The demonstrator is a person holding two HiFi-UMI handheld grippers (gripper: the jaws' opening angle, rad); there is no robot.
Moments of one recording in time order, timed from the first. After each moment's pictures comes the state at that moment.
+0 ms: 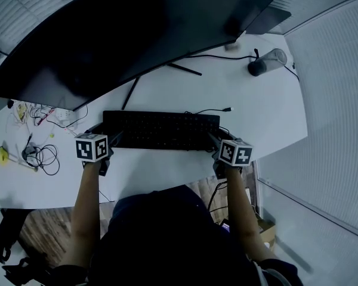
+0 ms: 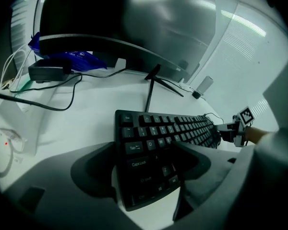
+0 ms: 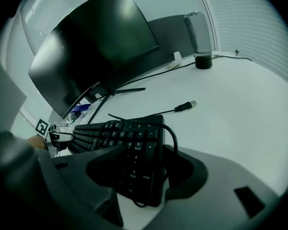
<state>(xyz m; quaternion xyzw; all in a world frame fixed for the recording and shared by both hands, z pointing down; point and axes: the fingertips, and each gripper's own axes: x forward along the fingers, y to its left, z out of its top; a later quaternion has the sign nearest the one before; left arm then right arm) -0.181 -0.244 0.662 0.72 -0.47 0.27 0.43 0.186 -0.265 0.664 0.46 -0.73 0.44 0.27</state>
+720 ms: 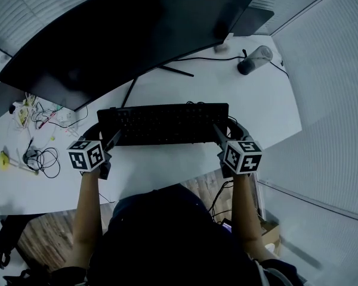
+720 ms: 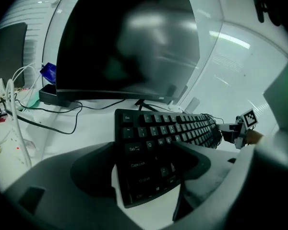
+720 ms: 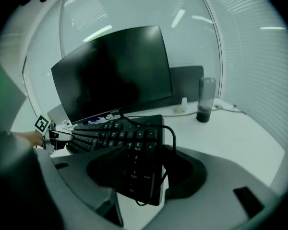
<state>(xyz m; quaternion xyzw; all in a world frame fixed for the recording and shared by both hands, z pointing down) -0.171 -0.248 0.592 0.76 -0.50 0.17 0.38 0.189 -0.280 0.536 0.51 -0.78 0.27 0.24</state>
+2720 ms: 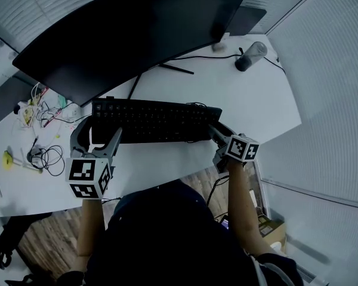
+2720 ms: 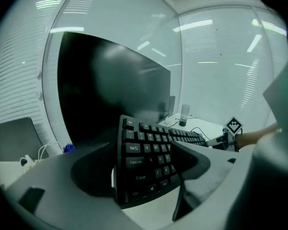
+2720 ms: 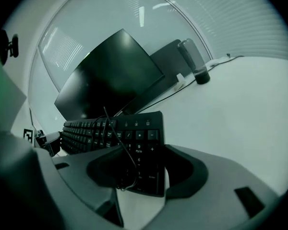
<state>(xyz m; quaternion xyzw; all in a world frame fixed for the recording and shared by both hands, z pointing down) -0.155 -0.220 0.431 0.78 -0.56 0.21 0.15 0.178 -0.248 0.594 0.45 -0.78 0.44 0.08</state>
